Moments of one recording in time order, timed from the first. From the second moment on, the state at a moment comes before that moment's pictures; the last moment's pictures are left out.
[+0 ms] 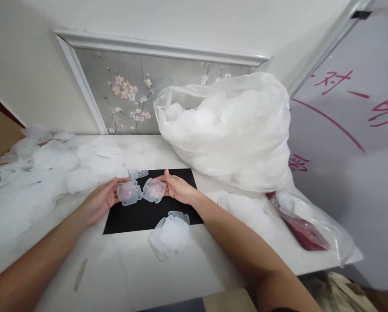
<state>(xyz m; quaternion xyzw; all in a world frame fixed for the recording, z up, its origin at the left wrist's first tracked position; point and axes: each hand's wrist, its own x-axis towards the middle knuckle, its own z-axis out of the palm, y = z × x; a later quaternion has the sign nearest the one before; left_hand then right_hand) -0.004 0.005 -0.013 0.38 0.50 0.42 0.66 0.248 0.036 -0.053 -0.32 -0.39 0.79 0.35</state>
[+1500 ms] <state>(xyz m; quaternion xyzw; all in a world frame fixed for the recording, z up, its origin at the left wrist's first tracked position) 0.013 -0.015 -0.018 0.63 0.47 0.35 0.51 0.226 0.019 -0.042 -0.35 -0.57 0.63 0.39</state>
